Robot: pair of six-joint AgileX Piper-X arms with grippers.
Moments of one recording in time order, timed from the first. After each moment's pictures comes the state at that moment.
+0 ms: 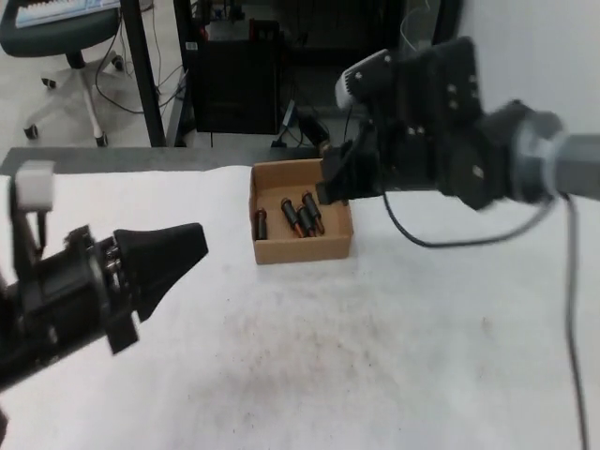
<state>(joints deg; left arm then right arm) -7.5 57.5 -12.8 -45.4 53.4 -29.0 25.8 99.6 -66.1 3.7 -10.3 -5.6</state>
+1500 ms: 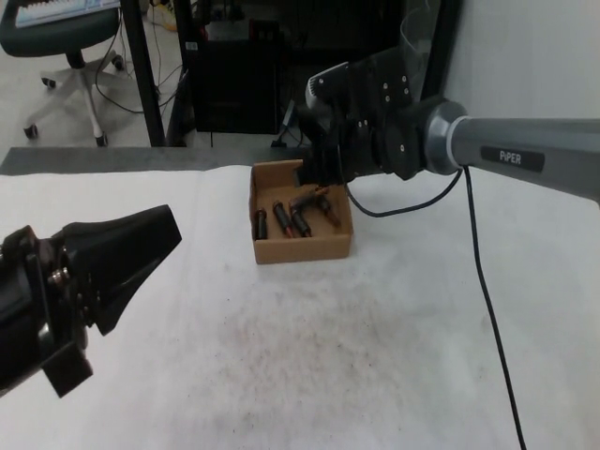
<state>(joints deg) -7.5 42.7 -11.3 -40.3 51.2 -32.6 23.6 122.5 -89.9 9.9 -4.1 -3.8</state>
